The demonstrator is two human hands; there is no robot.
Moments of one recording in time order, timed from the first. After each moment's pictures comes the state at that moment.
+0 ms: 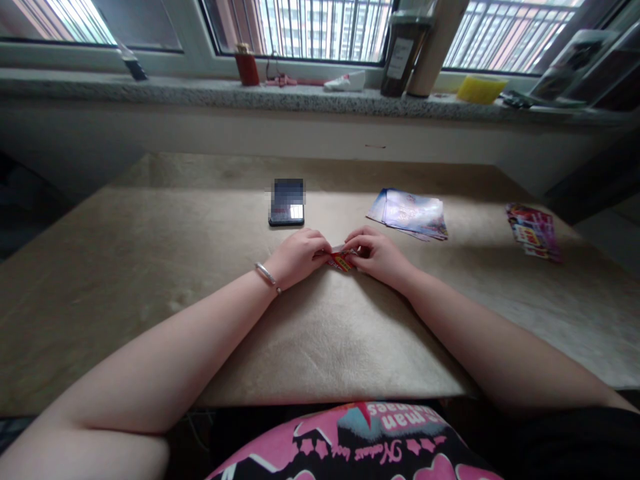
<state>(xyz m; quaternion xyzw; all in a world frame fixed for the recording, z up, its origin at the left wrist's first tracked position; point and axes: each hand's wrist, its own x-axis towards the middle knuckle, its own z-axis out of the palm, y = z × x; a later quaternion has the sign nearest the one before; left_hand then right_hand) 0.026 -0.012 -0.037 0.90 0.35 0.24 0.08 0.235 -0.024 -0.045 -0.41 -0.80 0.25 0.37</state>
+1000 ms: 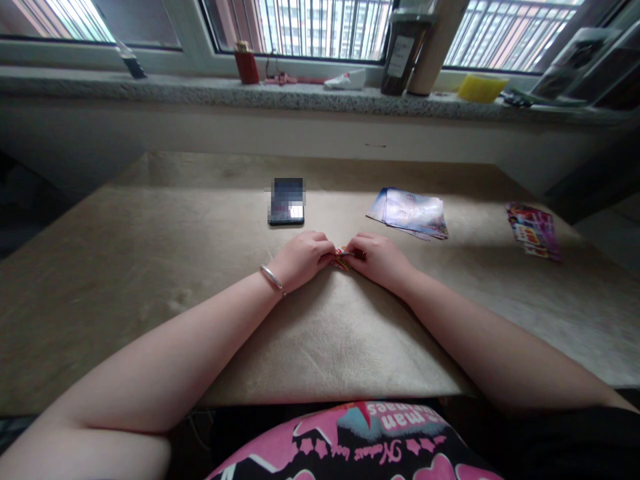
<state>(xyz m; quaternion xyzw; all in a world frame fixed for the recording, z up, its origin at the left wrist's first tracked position) 0.033 -0.018 -0.033 0.91 0.36 0.19 0.03 0.231 -0.031 -0.033 -0.46 -0.85 0.10 0.22</state>
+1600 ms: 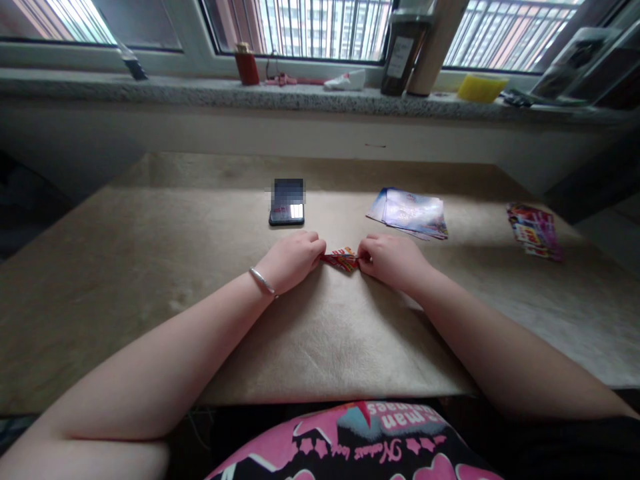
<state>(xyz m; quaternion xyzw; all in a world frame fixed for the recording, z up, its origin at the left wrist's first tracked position) 0.026 -0.028 -0.016 0.91 0.40 0.07 -0.06 0.239 -0.042 -0.010 -0.53 -0.85 -0.02 0.05</state>
